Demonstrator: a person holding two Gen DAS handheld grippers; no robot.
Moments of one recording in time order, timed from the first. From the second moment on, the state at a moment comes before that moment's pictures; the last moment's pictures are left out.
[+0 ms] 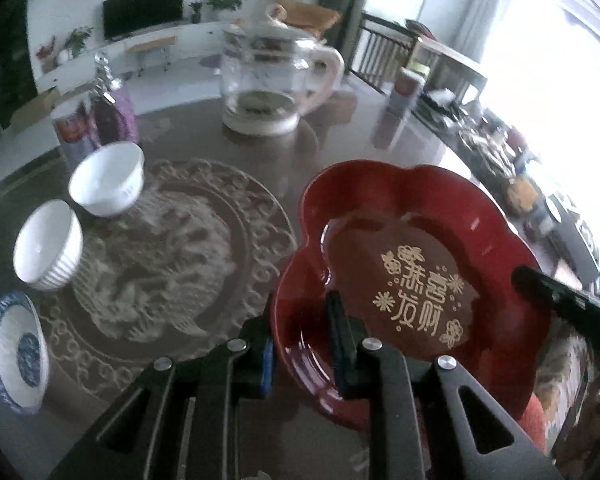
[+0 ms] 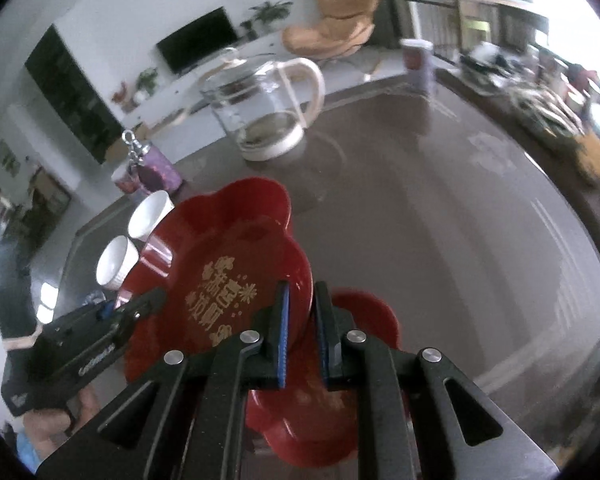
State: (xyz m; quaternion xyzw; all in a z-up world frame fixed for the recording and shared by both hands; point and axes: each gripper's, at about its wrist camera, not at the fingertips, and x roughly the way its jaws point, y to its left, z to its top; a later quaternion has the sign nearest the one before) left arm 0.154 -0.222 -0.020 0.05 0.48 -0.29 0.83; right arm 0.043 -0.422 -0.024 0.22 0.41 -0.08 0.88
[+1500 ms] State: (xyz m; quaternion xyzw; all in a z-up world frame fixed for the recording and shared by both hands) left arm 0.118 -0.243 -0.001 0.14 0.44 -0.30 0.84; right arm -0.052 -0.451 -0.066 0.26 0.32 -0.19 0.89
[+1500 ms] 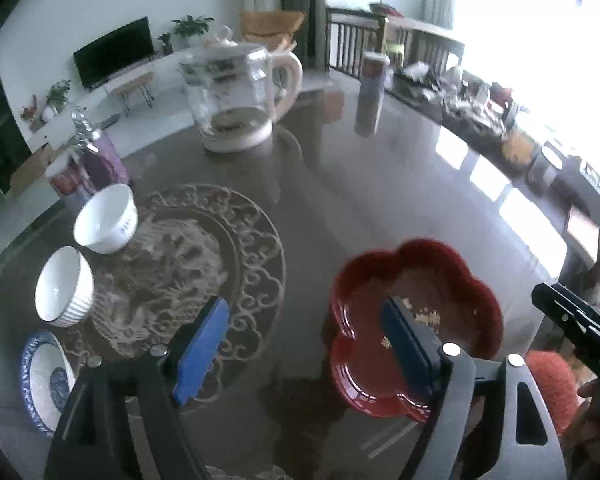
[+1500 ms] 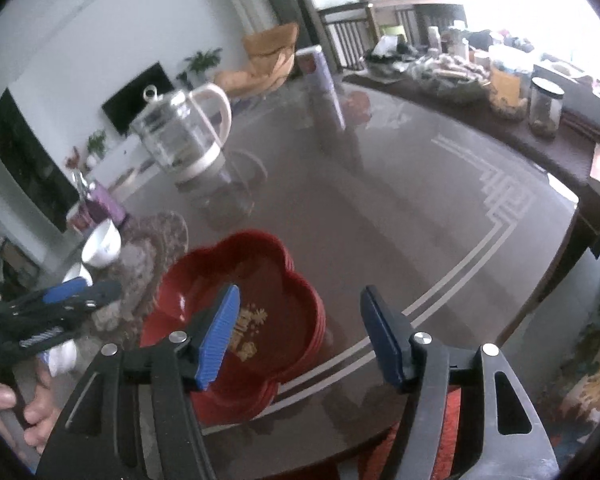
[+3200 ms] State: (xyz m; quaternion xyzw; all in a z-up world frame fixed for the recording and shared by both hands) left arm 0.125 -0.281 -0.088 0.10 0.50 -0.33 0.80; right arm -0.003 -0.416 -0.123 0.24 0.41 -0.13 0.87
